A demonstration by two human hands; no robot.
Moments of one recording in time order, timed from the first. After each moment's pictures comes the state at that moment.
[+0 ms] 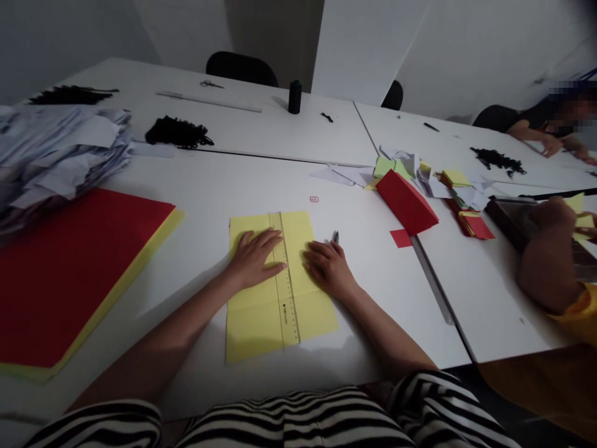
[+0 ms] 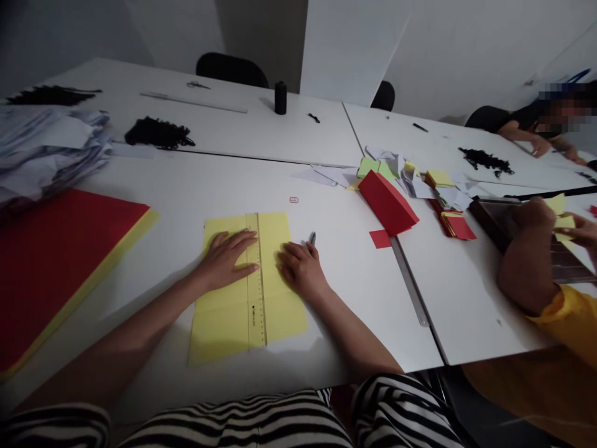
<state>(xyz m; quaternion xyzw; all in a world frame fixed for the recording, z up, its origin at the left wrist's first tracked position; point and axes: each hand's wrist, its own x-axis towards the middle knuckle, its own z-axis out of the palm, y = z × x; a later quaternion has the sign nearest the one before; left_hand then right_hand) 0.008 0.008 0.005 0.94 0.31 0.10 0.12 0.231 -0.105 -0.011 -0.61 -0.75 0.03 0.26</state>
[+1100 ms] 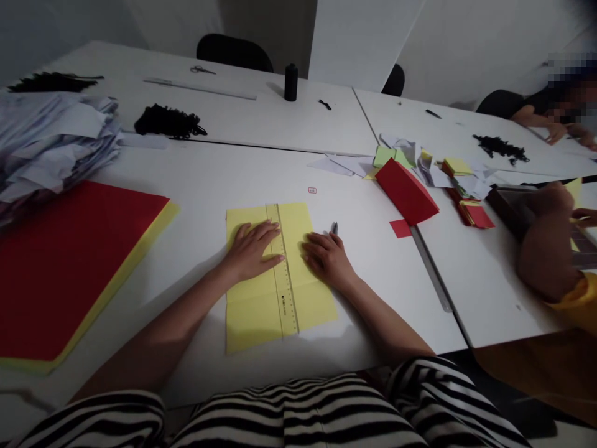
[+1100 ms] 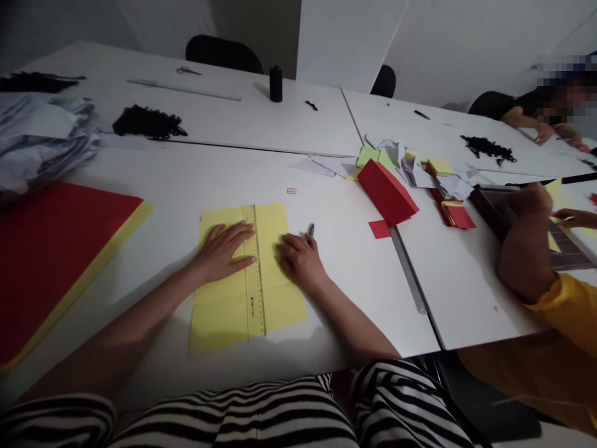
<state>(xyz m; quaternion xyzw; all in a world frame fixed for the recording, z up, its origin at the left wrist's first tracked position) 0.008 0.010 0.005 0.94 0.30 0.08 0.10 0.234 -0.106 -0.011 -0.62 -0.75 0.04 0.24</state>
